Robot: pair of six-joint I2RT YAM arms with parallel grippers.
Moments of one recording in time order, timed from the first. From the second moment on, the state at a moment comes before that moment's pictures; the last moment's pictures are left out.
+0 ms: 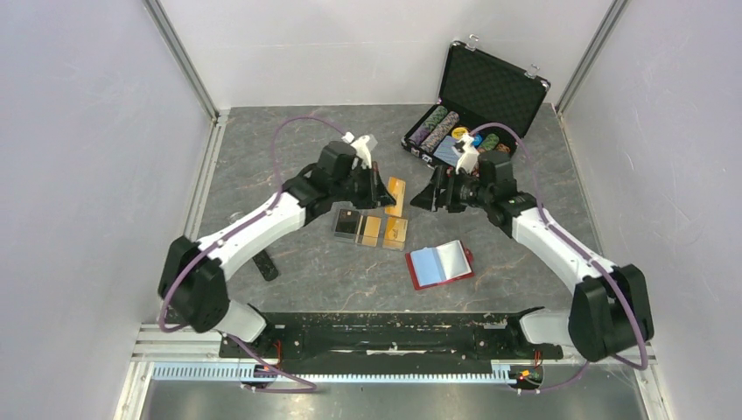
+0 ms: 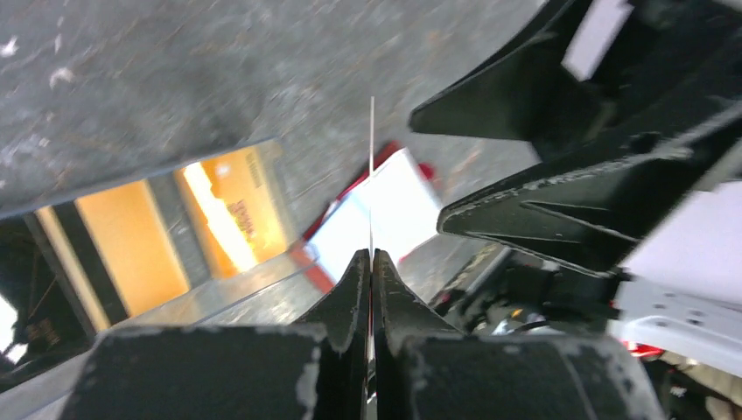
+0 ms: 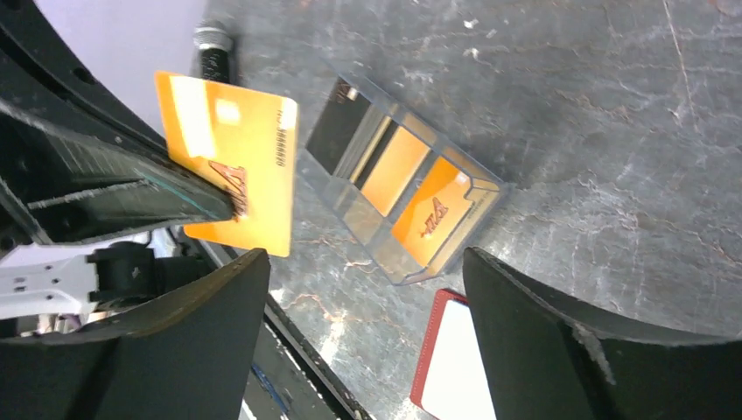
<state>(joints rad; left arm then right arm) -0.67 1.52 1.19 -0.33 0.30 -0.60 0.34 1.33 0.87 -0.13 -0.55 0.45</state>
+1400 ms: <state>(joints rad) -0.62 1.41 0.82 0.39 0.65 -1.02 0.27 1.17 0.73 0.14 -0.79 0.68</state>
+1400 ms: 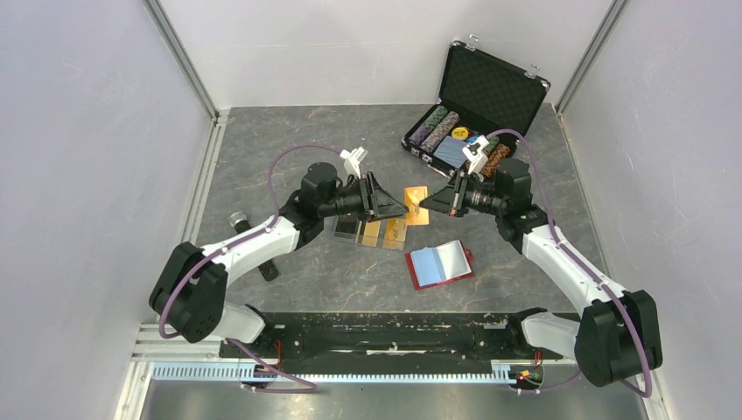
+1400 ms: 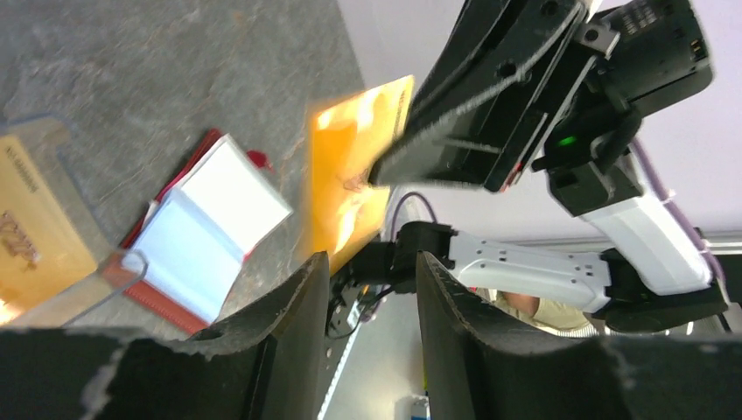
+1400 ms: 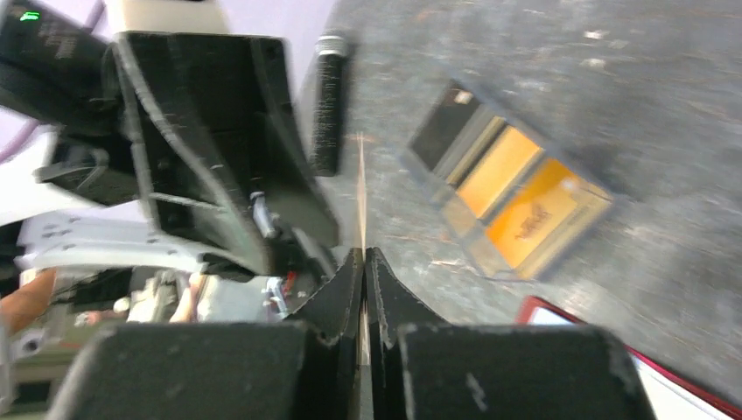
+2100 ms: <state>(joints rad) -0.89 1.64 1.04 -0.35 0.40 -0.58 0.21 1.23 0.71 -0.42 -0.52 0.26</state>
